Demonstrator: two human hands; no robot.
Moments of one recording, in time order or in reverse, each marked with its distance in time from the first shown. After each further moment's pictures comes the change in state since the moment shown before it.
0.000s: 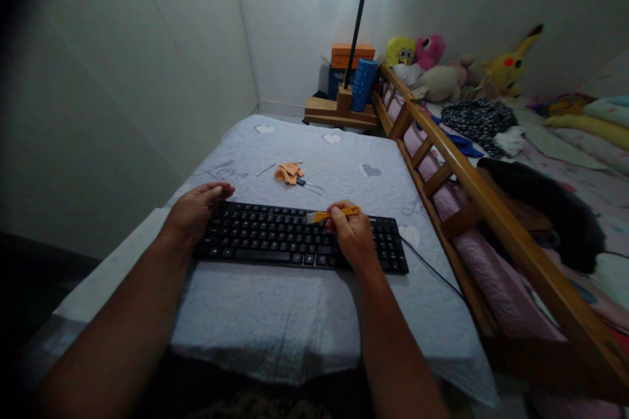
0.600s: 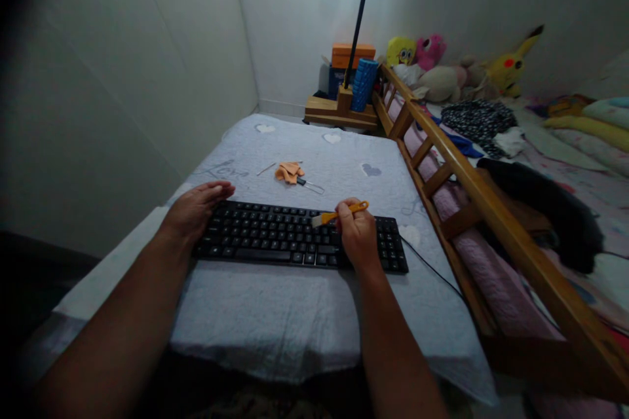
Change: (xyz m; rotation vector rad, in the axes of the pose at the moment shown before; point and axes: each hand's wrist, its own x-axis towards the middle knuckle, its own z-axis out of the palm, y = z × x) left_hand -0.001 0.003 -0.002 -0.057 -0.011 -0.042; right_hand -0.001 0.000 -0.004 -0.110 0.130 -0.087
